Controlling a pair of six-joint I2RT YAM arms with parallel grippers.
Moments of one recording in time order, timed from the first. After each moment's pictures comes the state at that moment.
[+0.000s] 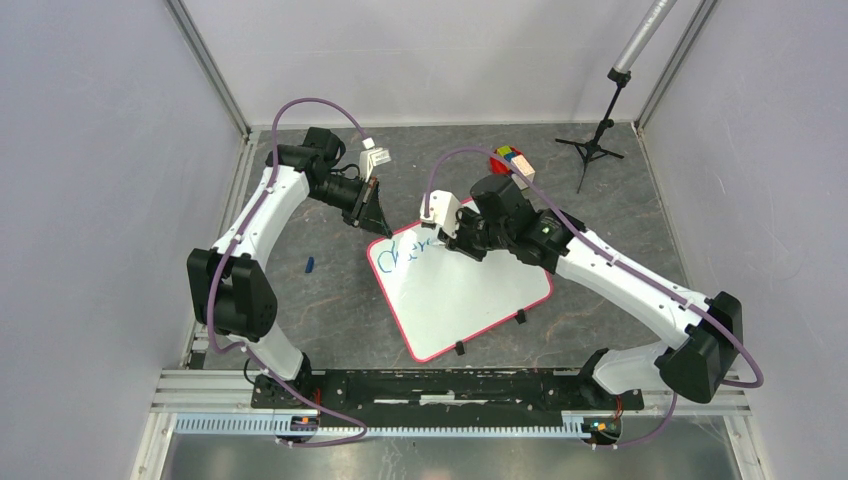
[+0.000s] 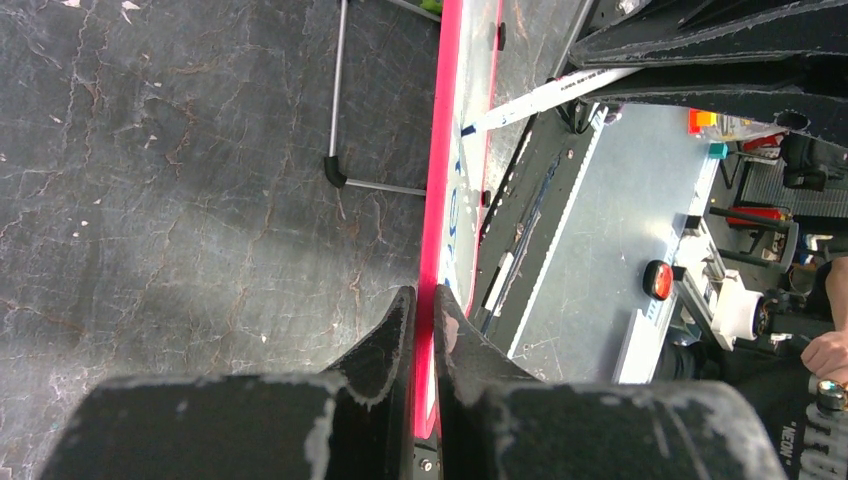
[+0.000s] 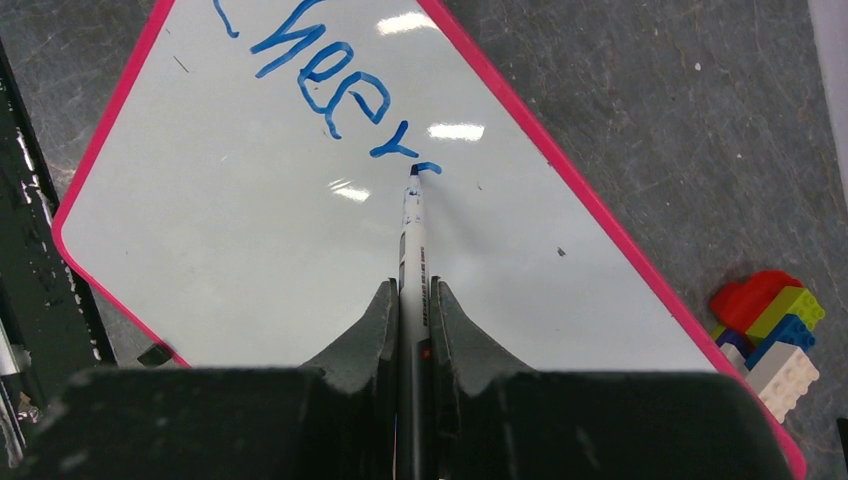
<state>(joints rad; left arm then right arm) -0.22 1.66 1.52 -1.17 0.95 0.37 0.81 1.36 1.25 -0.58 -0.21 -0.48</state>
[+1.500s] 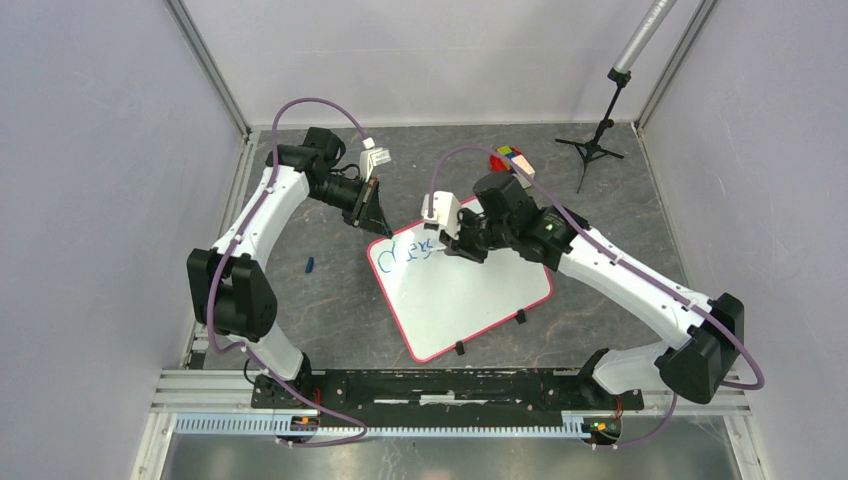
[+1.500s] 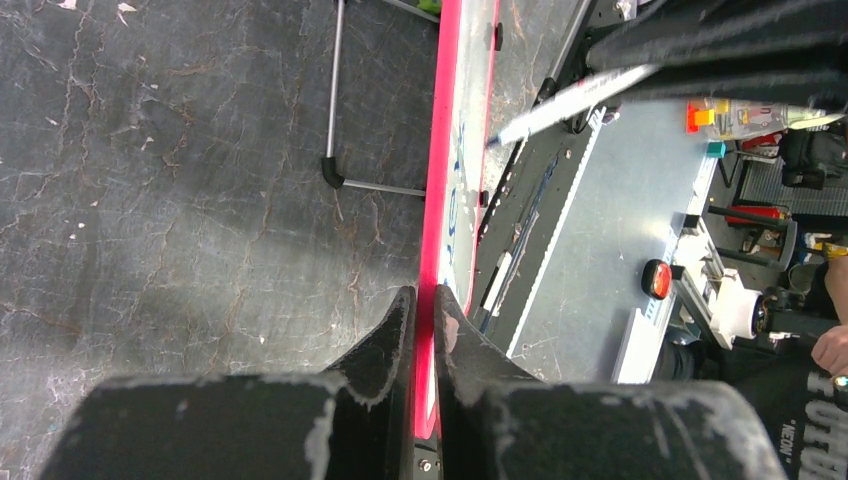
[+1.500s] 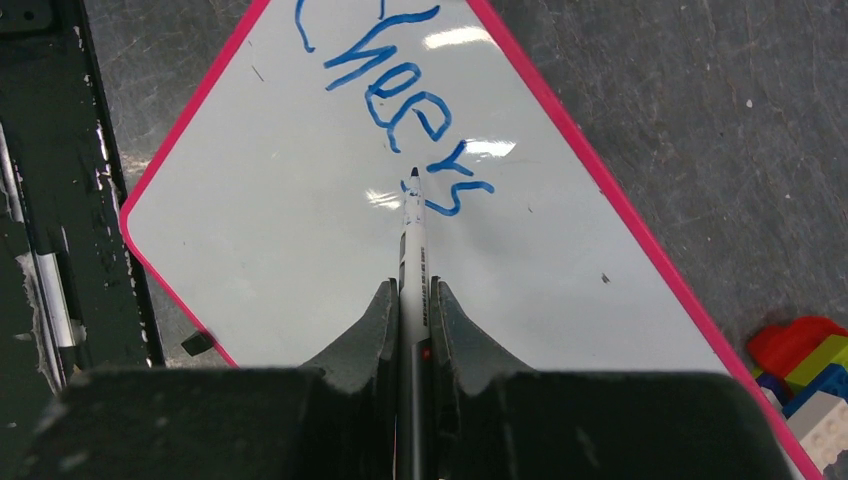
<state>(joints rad) -0.23 1.66 1.52 -1.17 0.95 0.37 0.79 1.35 1.26 -0.62 -0.33 -0.50</state>
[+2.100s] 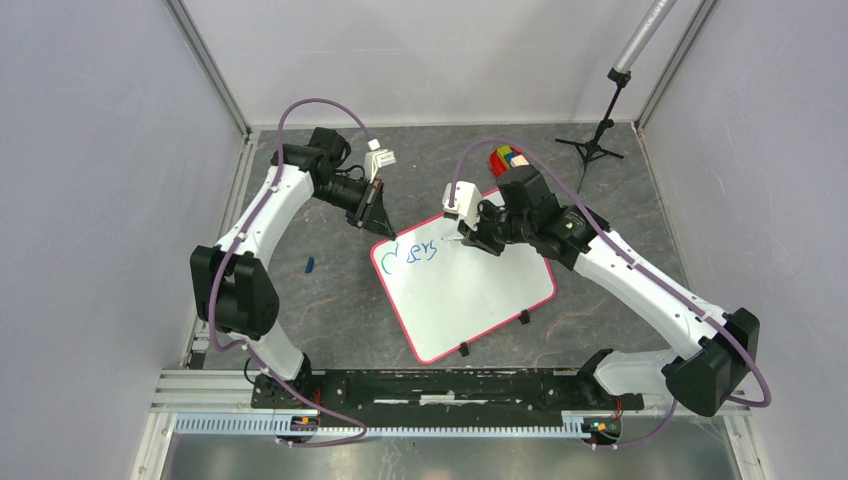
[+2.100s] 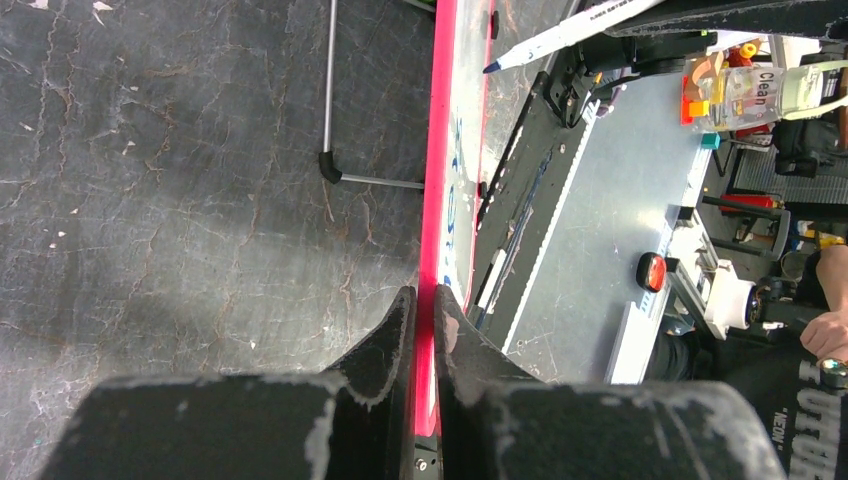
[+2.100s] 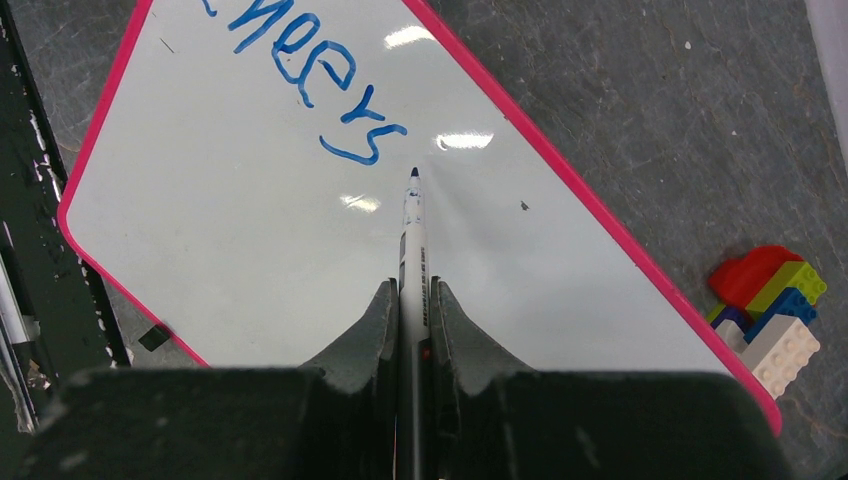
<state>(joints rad) -0.25 1.67 1.53 -1.18 0.95 0.37 0.70 1.29 1.22 -0.62 -0.33 -0.52</state>
